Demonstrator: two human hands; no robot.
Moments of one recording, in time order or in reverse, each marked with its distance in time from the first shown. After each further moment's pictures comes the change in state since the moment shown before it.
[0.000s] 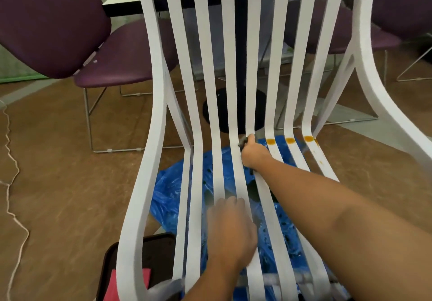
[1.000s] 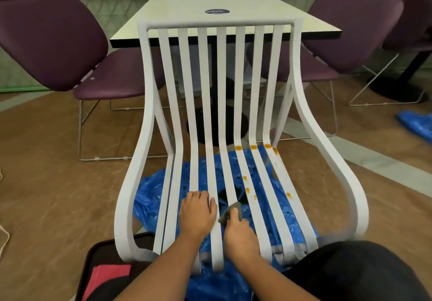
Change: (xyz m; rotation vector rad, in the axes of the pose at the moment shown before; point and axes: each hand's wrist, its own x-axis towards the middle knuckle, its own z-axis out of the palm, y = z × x) left_hand -0.010 0.000 -0.011 -0.028 0.105 -0.038; right_hand -0.278 0.069 0.045 -0.006 0.059 0.014
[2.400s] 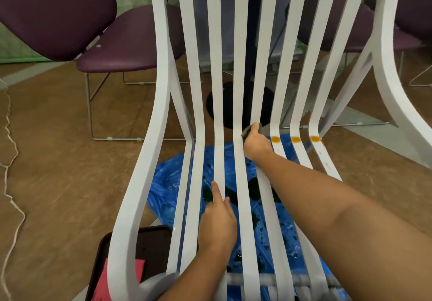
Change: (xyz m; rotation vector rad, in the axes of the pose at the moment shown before) left_hand 0.032 -0.013 0.026 -0.213 -0.135 -0.432; right_hand 0.307 -0.075 -0.023 -0.007 0.055 -0.060
